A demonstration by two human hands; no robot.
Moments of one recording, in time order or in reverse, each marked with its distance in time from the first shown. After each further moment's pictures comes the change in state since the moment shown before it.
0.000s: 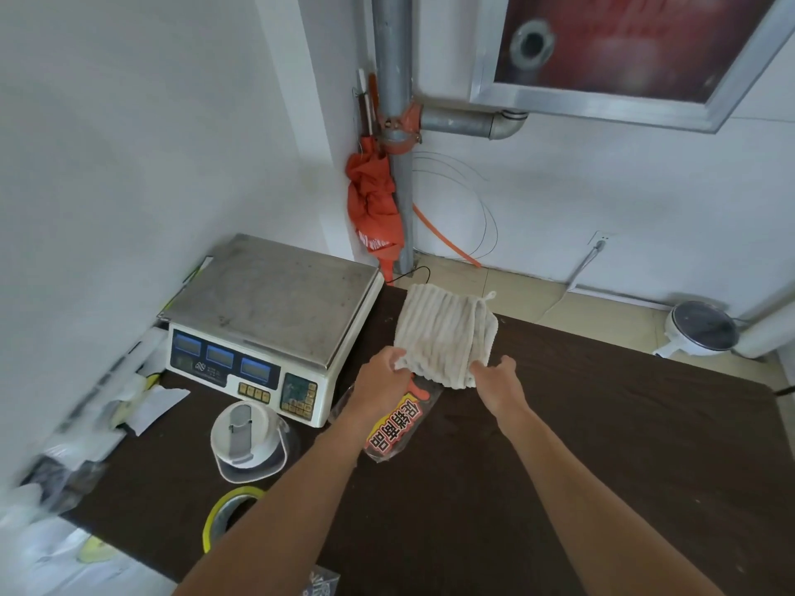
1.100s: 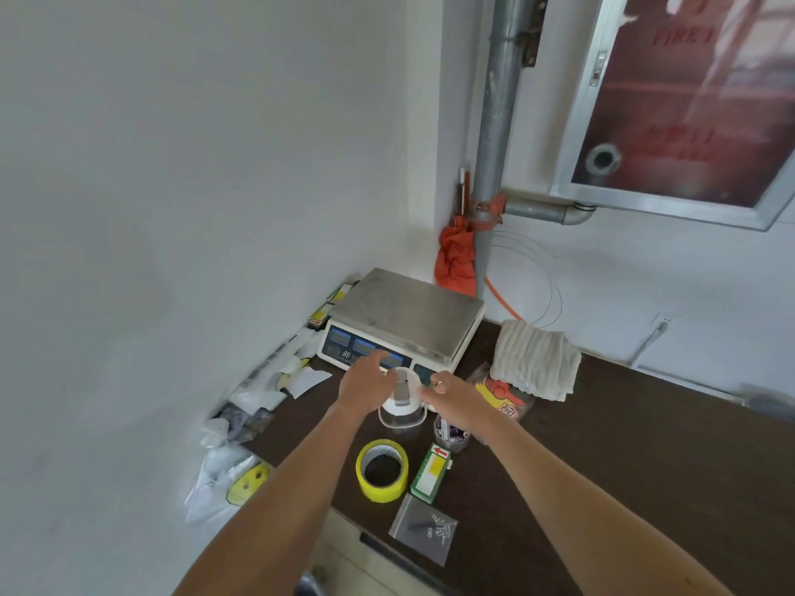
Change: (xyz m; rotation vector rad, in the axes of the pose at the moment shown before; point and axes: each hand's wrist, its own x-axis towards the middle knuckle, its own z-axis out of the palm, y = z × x) left_hand -0.164 -0.083 -0.204 0.278 0.248 0.002; right_hand -0.228 -0.031 0.156 -0.580 -0.403 -0.536
